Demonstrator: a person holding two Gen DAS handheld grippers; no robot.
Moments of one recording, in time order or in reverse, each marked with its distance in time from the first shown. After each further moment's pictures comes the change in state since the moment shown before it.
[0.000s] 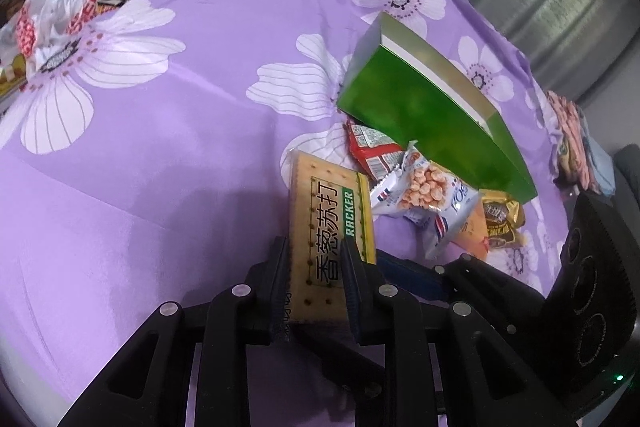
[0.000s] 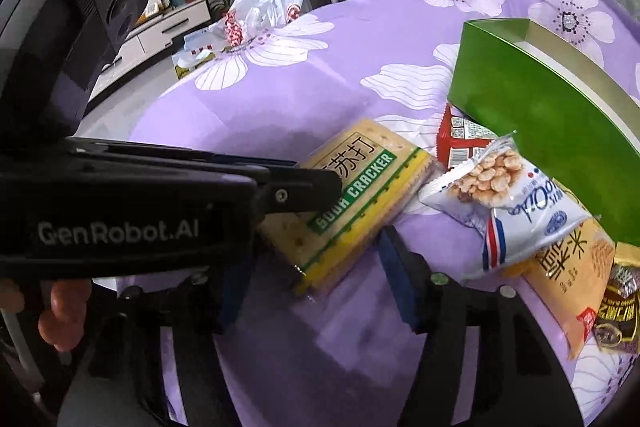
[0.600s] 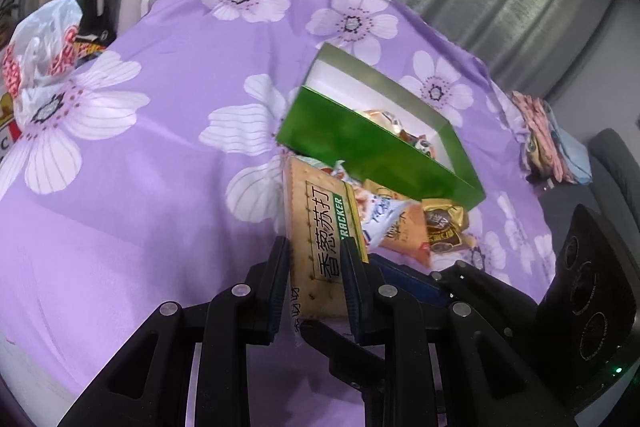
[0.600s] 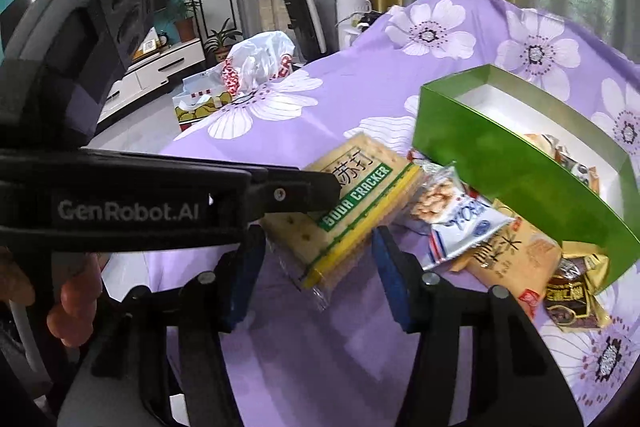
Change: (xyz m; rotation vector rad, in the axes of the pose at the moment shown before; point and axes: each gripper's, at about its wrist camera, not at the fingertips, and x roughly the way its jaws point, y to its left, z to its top) left arm -0.035 -0.038 0.000 0.076 -0.085 -0.071; right arm -0.056 -0.001 -0.002 0.014 -0.153 -0.051
